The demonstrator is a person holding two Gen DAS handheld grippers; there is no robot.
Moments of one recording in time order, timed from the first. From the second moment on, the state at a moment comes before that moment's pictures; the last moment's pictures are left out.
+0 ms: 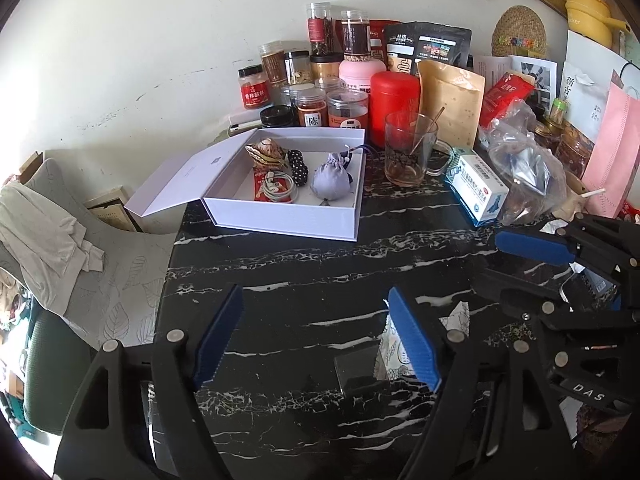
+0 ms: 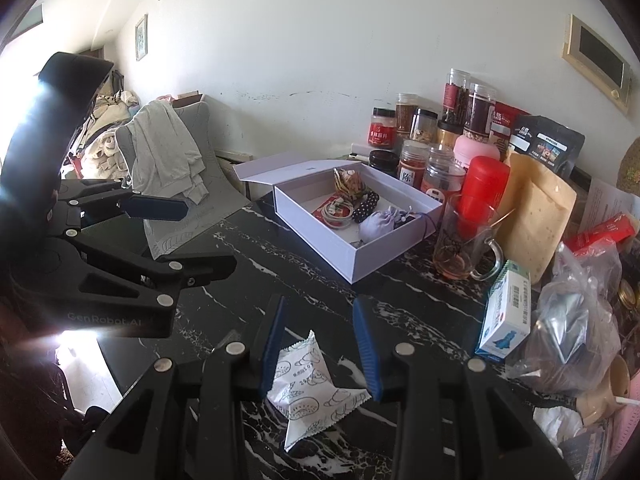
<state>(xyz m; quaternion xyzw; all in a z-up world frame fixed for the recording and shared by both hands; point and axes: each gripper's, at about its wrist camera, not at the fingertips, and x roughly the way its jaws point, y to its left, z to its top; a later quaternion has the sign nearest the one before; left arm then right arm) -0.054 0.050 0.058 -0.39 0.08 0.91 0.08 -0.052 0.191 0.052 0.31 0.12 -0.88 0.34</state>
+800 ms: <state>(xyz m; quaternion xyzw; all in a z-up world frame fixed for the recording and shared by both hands) -0.059 0.048 -0.026 -0.46 0.05 0.88 0.08 -0.057 0.196 -0.023 0.37 0.13 -0.84 0.37</state>
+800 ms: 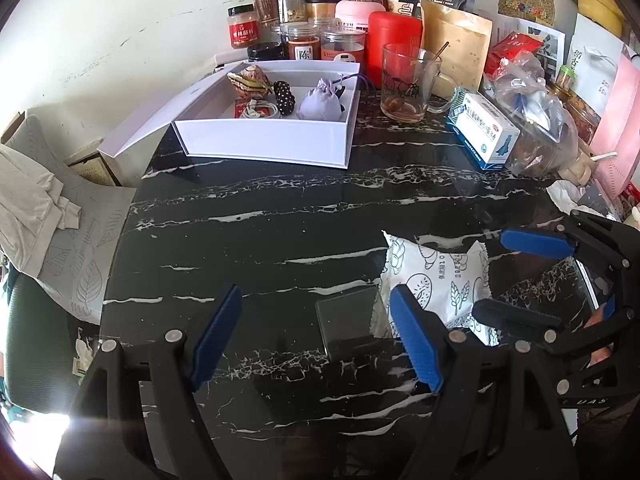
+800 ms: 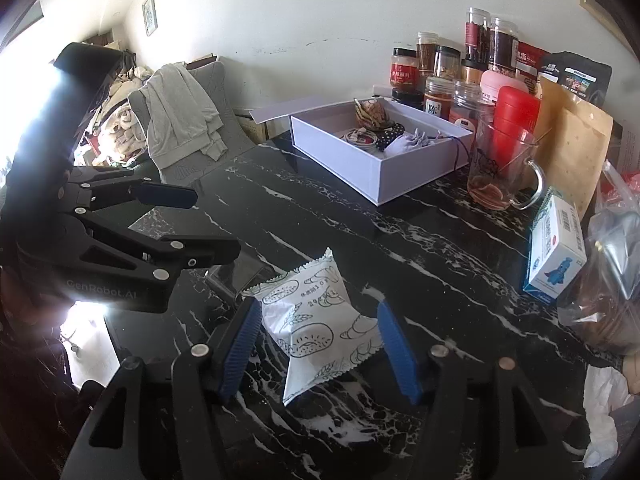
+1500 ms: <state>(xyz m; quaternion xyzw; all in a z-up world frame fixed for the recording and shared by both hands) -0.075 0.051 -0.061 -0.47 0.05 0.88 0.09 -0.078 0.187 -0.049 0.38 0.14 -0.84 0.37</state>
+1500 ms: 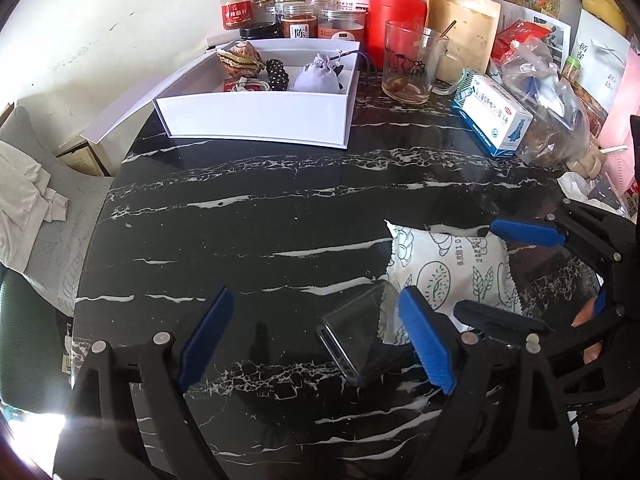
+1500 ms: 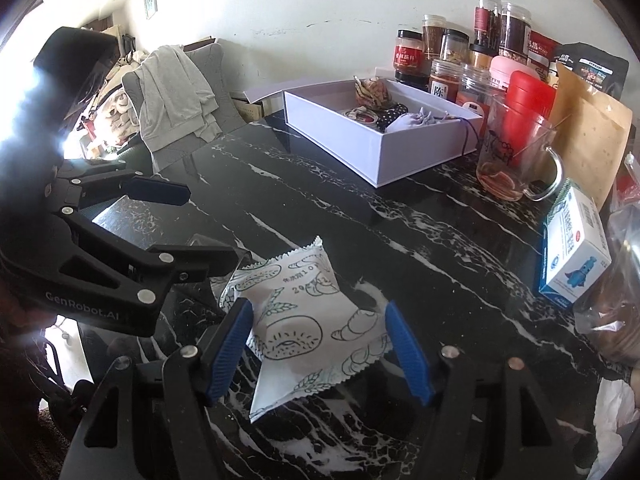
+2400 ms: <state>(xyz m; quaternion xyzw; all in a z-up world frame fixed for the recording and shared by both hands) -0.050 0.032 -0.063 -0.46 0.04 0.88 0.11 -0.070 0.234 -0.055 0.39 0.08 -0.86 0.30</state>
